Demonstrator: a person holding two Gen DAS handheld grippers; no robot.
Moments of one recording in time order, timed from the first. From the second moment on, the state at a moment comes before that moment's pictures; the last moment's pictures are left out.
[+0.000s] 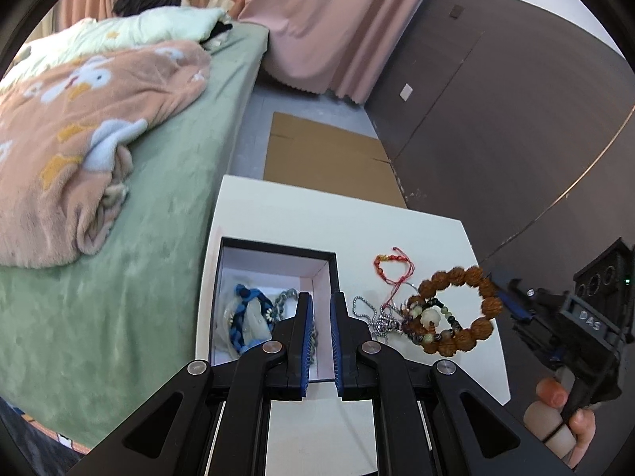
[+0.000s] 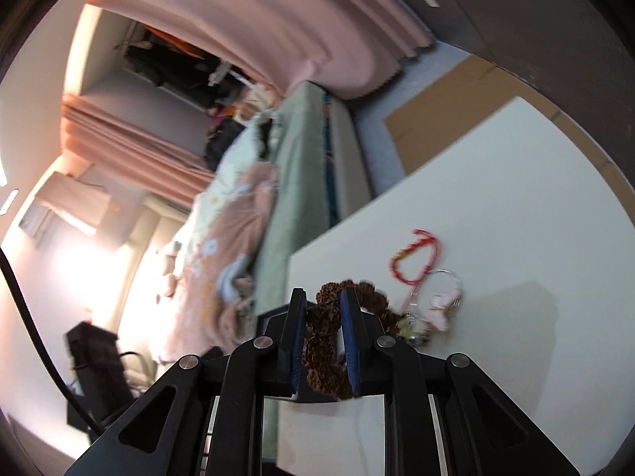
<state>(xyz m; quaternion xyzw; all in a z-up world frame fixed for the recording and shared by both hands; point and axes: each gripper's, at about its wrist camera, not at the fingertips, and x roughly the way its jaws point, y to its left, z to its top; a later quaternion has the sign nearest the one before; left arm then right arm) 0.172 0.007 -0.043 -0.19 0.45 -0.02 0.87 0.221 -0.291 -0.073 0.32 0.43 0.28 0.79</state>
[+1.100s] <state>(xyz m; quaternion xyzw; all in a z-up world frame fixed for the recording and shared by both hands) 0.156 0.039 -0.042 -0.22 0.44 -0.01 0.87 0.228 -0.224 -0.109 0.21 0.55 0.28 0.76</state>
